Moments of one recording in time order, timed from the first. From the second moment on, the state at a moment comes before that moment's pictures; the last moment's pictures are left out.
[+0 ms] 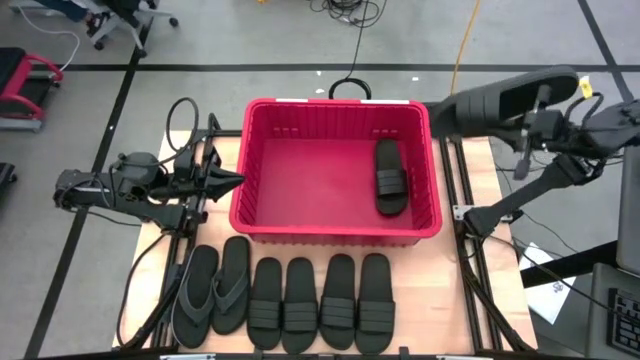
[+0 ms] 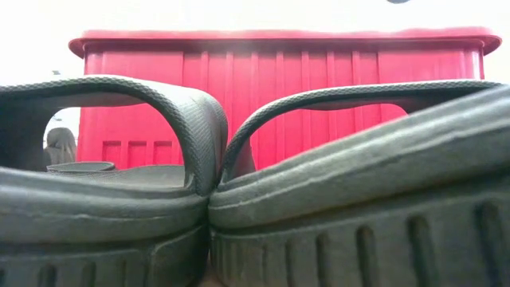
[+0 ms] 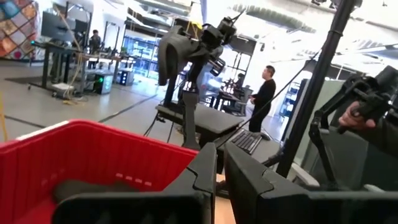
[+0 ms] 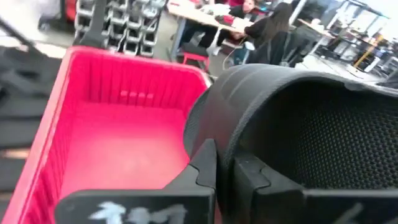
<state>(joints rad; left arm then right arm) -0.11 0.62 0.81 -0.03 -0.14 -0.27 0.45 0.82 1.90 -1.50 0.81 0.00</state>
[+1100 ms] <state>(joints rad) -0.11 0.61 0.81 -0.18 -0.02 -0.21 -0.07 1.23 1.70 -0.95 -0.08 -0.24</state>
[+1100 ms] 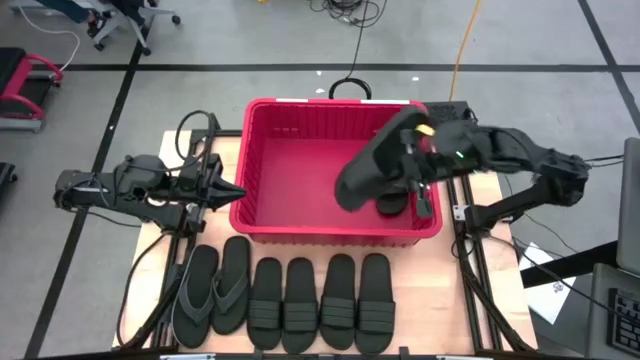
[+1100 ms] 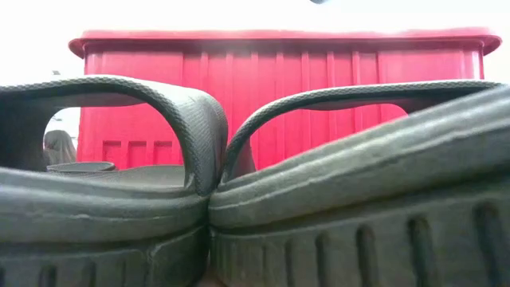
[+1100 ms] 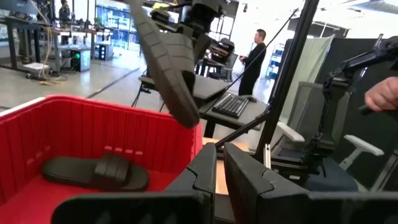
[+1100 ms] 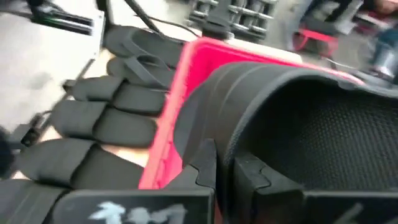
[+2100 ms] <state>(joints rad) -0.11 0.60 0.81 -0.27 -0.04 -0.27 -0.71 1.77 1.73 -1.42 -0.79 -0.89</state>
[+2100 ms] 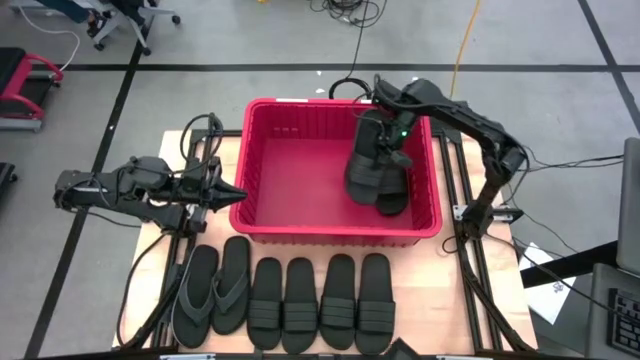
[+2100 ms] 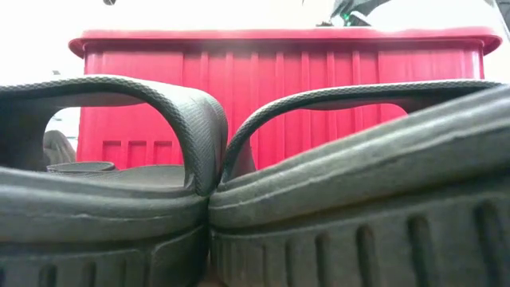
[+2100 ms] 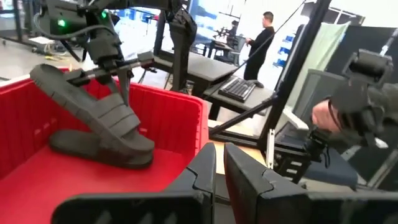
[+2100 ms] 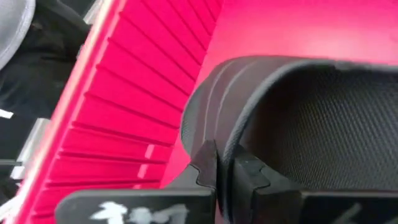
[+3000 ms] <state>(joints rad) -0.08 0.60 0.81 -0.31 -0.11 -0.26 -0.69 2.08 1.73 -1.39 -0.68 -1.02</state>
